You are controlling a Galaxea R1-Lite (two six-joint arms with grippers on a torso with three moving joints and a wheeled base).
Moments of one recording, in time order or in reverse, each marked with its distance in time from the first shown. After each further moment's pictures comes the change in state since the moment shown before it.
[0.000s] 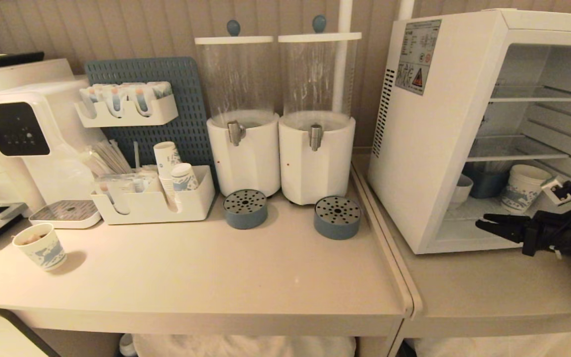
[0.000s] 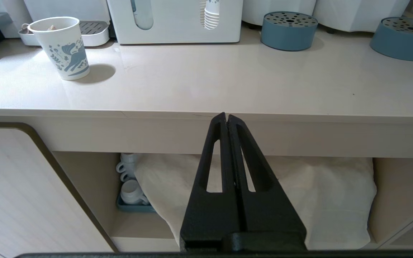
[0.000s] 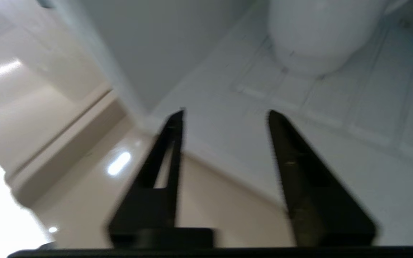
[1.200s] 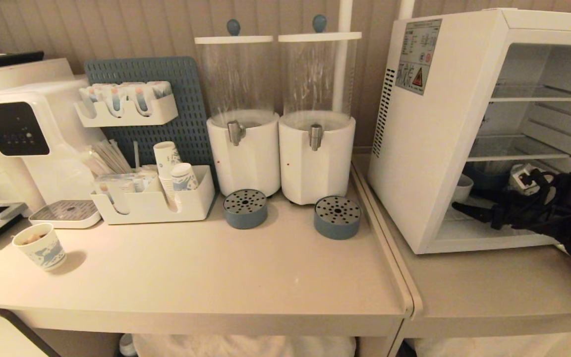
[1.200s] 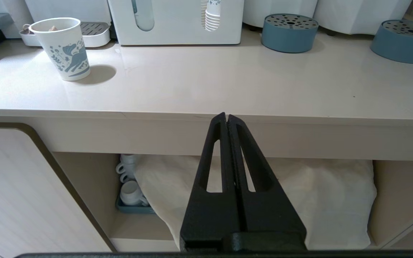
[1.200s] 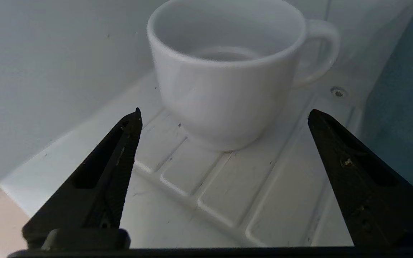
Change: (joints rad) left arm 0.000 0.000 0.006 -0.012 0.001 -0.004; right arm 0.034 0.296 -0.336 -0.192 -0.013 0.083
